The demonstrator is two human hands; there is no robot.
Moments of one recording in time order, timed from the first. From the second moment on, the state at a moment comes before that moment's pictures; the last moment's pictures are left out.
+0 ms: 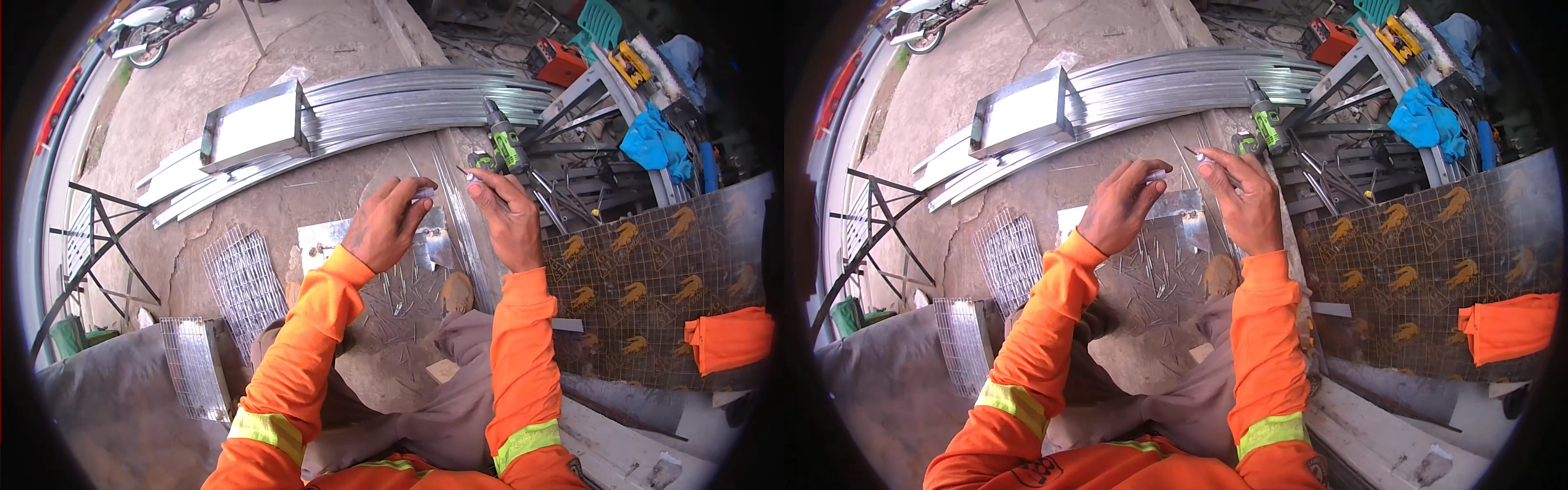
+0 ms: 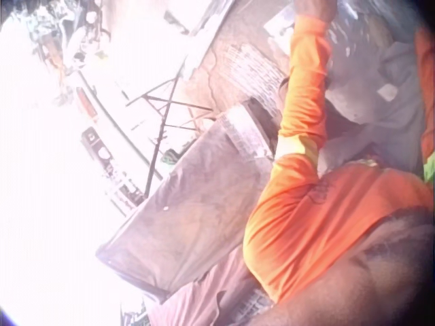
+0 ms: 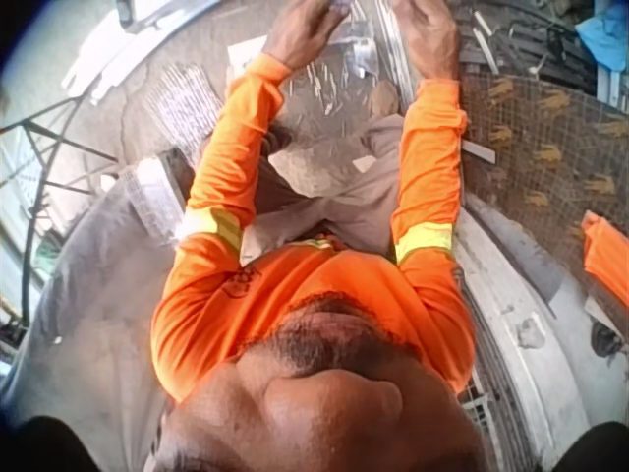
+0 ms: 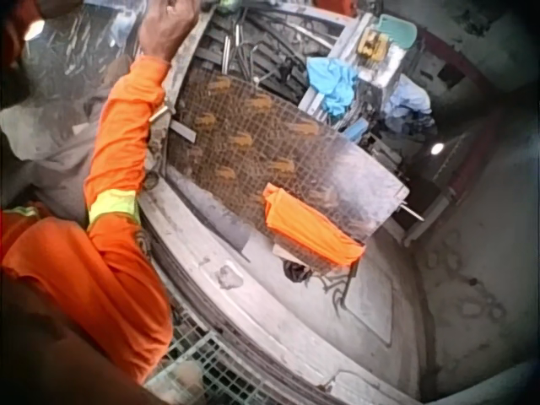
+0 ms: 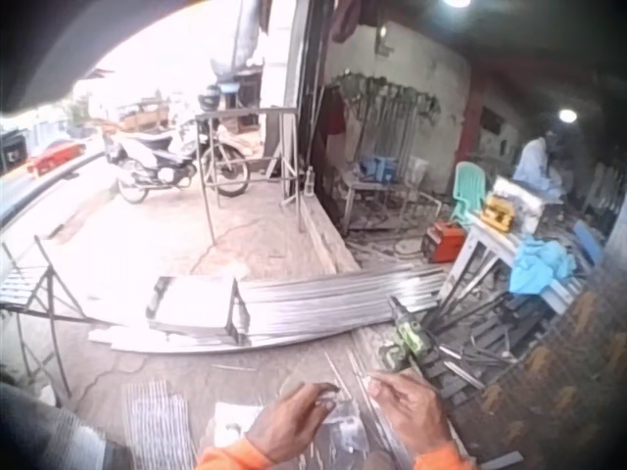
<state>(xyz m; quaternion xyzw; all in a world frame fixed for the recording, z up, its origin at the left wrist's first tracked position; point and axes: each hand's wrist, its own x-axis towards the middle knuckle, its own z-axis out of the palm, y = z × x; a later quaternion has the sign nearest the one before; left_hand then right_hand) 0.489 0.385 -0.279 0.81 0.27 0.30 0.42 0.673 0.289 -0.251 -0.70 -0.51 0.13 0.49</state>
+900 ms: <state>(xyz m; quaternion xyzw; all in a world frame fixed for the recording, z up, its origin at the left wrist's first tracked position) 0.497 0.381 -0.273 0.81 0.18 0.16 0.53 0.650 0.272 -0.261 -0.68 -0.63 0.11 0.35</state>
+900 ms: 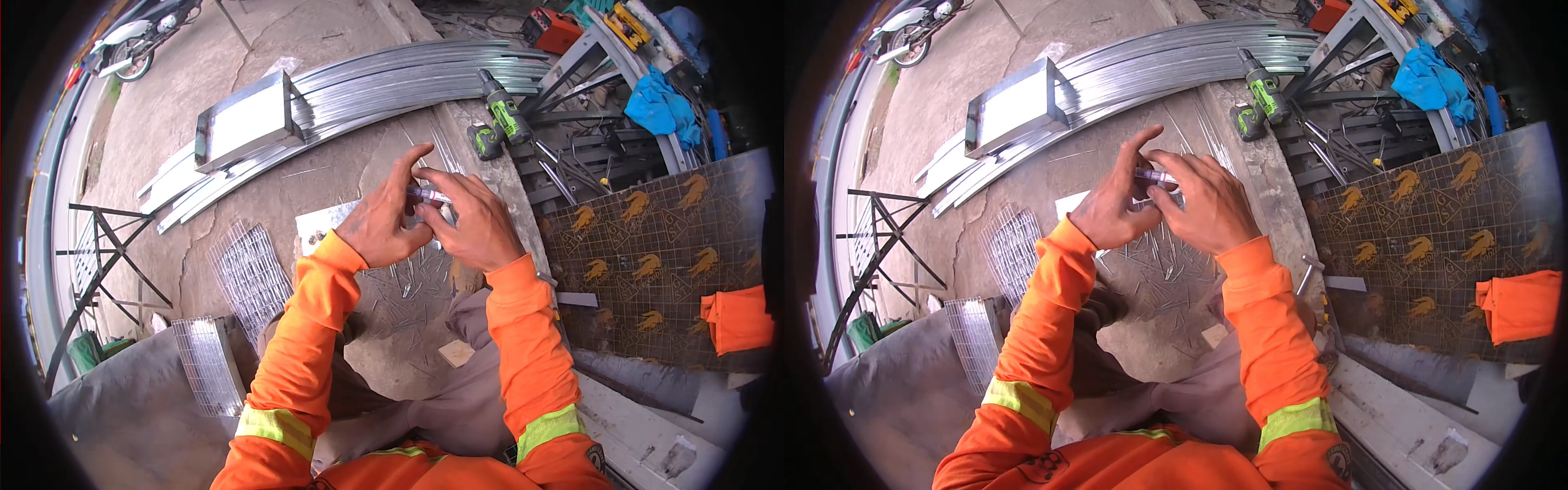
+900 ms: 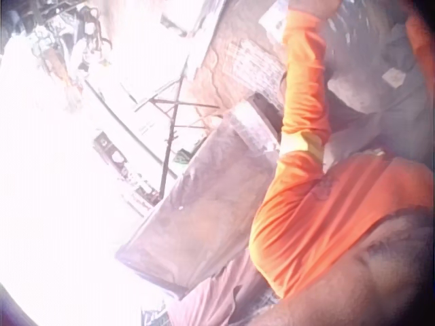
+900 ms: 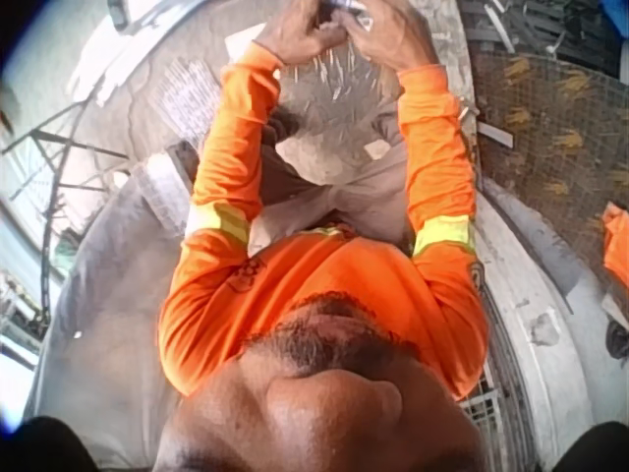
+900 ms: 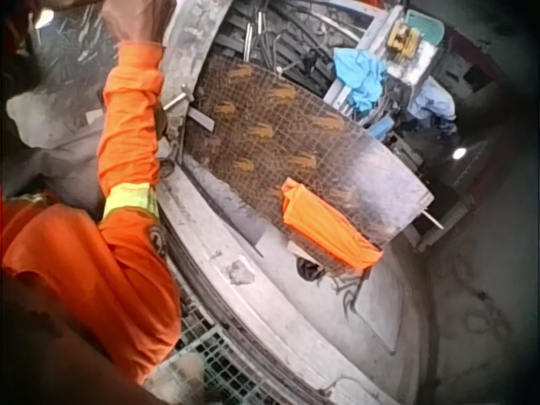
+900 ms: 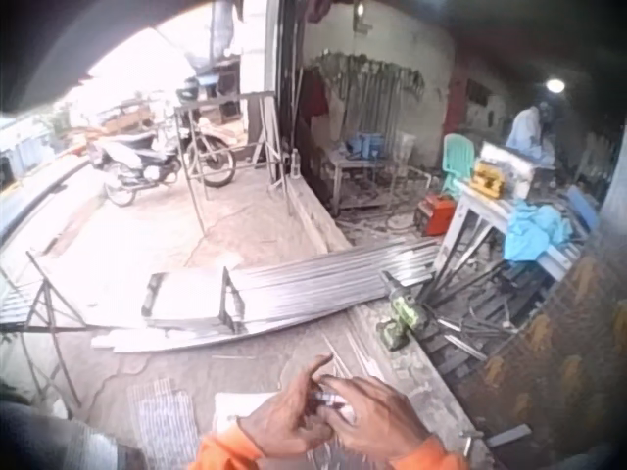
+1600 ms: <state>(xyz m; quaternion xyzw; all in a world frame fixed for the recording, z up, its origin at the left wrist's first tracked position) 0.495 0.405 -0.292 0.67 0.33 0.33 0.58 0.704 0.284 -0.257 -0.57 -0.15 0.22 0.78</state>
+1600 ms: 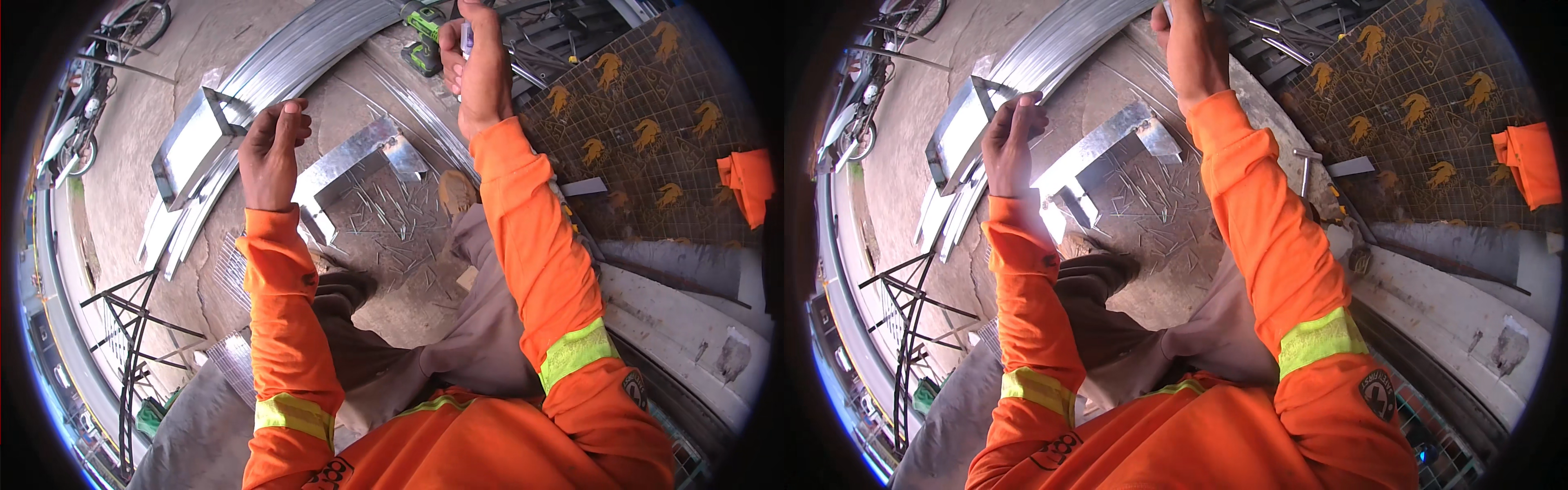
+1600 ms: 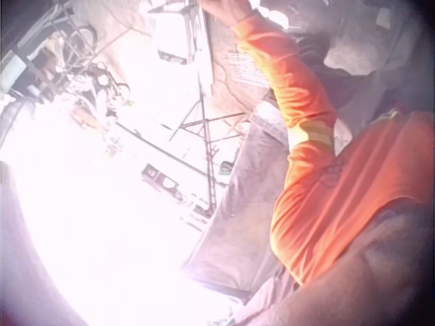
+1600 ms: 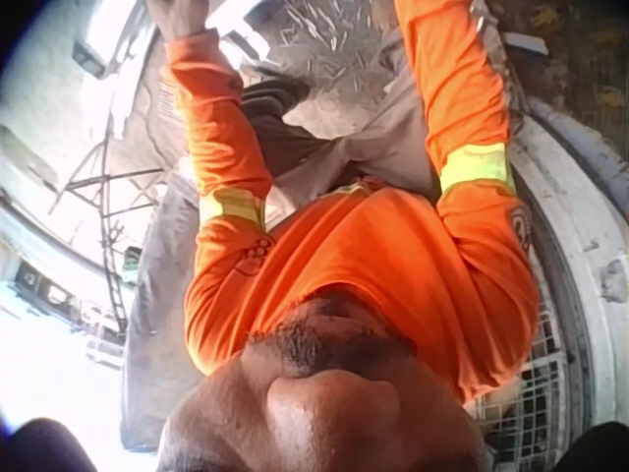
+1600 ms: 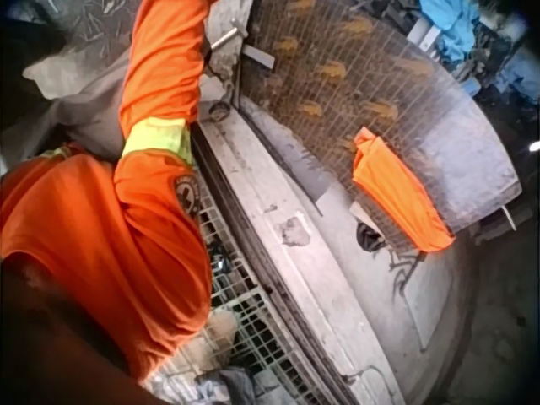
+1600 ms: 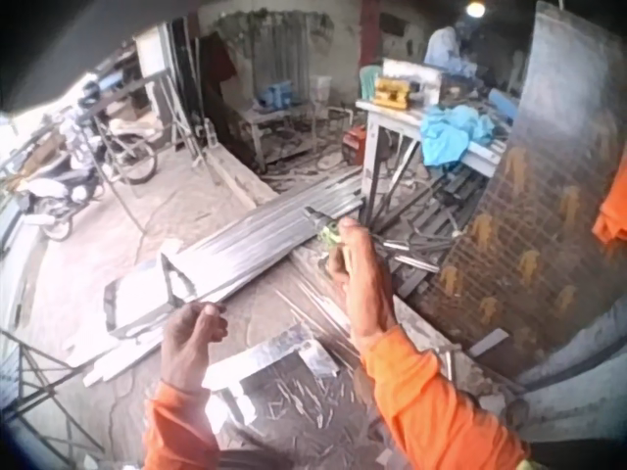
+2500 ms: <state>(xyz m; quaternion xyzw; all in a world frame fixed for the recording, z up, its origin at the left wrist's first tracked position) 0.522 0.378 -0.317 0.90 0.26 0.12 0.33 0.867 -0.128 -0.567 -0.98 -0.05 0.19 0.02</state>
